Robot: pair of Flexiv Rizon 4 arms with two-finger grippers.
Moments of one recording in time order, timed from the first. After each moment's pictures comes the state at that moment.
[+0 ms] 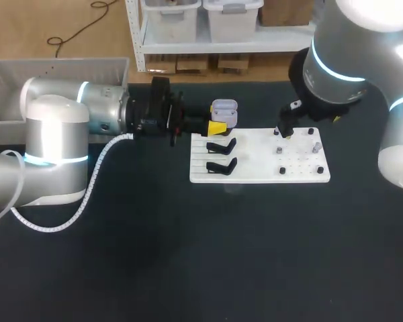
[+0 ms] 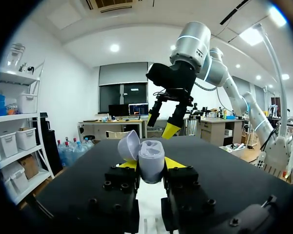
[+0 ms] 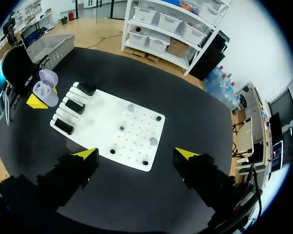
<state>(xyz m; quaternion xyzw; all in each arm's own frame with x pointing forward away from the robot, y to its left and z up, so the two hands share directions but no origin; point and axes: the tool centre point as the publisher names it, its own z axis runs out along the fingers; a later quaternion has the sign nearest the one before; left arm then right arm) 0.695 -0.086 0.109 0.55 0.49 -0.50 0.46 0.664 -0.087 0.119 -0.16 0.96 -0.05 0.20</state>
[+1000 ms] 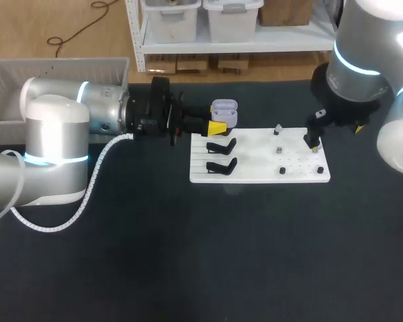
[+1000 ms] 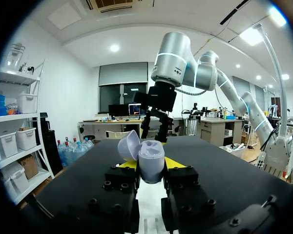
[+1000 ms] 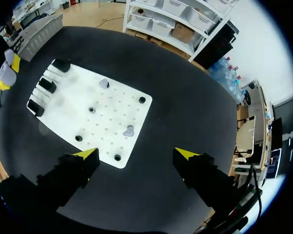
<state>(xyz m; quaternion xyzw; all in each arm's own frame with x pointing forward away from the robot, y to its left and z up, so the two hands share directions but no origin) 0.695 -0.086 0.109 0.55 0.49 -0.50 0.46 0.677 -0.147 0.064 -0.20 0.97 -0.06 0.11</state>
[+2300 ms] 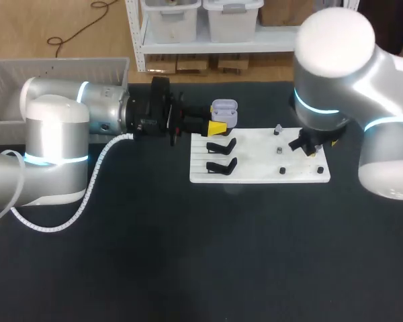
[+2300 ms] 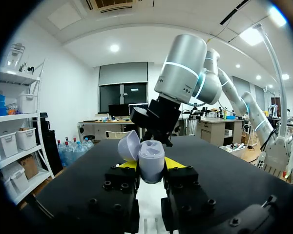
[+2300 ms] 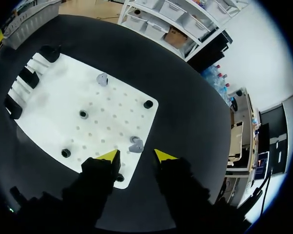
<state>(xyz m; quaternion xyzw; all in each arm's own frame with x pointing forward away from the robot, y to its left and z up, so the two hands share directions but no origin) 0.695 -0.086 0.109 0.55 0.49 -0.50 0.46 0.695 -0.136 0.024 -0.20 0.96 -0.14 0.15</state>
